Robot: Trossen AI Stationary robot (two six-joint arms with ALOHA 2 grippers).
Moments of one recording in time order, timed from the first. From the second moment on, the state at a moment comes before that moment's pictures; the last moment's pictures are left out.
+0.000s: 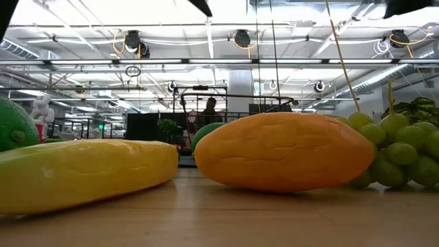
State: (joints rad) left arm -0.23 1.93 2.12 -1.22 -0.26 -1.11; right arm 0.12 0.91 1.22 -1.23 -0.11 1.19
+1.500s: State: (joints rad) left arm -0.54 1.93 2.12 -1.19 -0.50 -1.12; right arm 0.61 1.32 0.80 -0.82 -0.13 1.82
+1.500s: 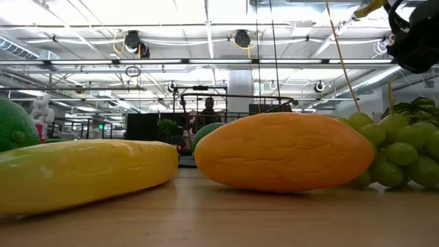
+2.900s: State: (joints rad) left arm -0.48 1.85 2.12 -1.57 -0.54 -1.01; right arm 0.49 1.03 0.80 -0.60 0.28 1.78
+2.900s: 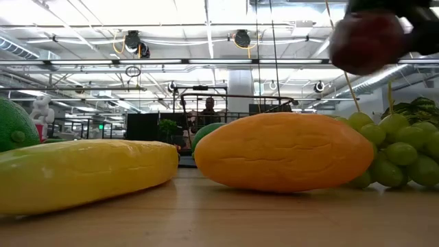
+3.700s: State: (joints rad) left arm -0.19 1.85 2.12 -1.29 -0.26 -0.65; right arm -0.10 0.90 0.80 -0.22 0.08 1.00
